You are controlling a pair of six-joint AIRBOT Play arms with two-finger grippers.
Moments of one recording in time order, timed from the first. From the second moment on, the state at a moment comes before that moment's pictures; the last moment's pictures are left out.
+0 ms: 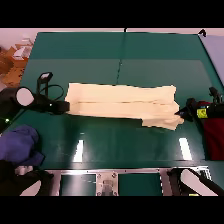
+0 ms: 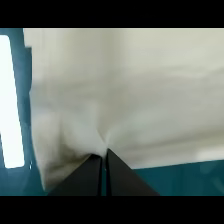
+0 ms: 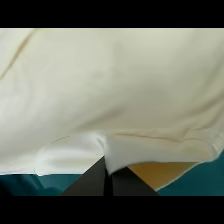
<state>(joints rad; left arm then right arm) -0.17 -1.03 0.87 1.36 -1.02 -1.68 -0.51 -1.06 0.83 -0.95 1.36 1.59</state>
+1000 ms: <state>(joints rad) -0.10 -1.79 1.69 1.25 -1.09 -1.62 -0.46 -1.76 1.52 -0.83 1.24 1.42</state>
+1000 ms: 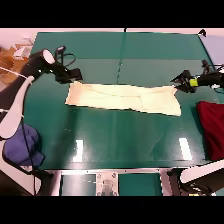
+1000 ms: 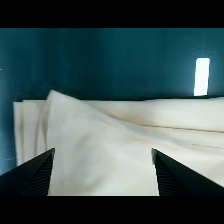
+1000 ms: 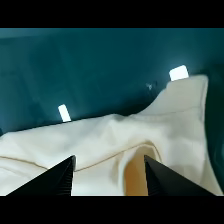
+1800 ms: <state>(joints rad) 0.03 -1.80 1.93 1.22 -1.42 -1.66 -0.62 -2.05 1.61 -0.74 1.62 1.07</state>
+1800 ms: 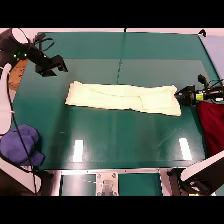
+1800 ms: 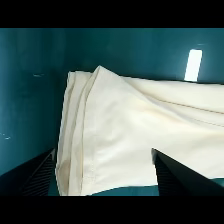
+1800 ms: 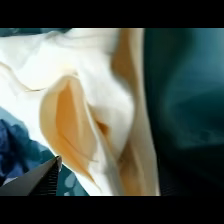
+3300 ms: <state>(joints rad) -0.61 -2.14 1.91 0.86 -0.86 -1.54 -0.35 -1.69 1.82 -0.72 1.72 1.24</state>
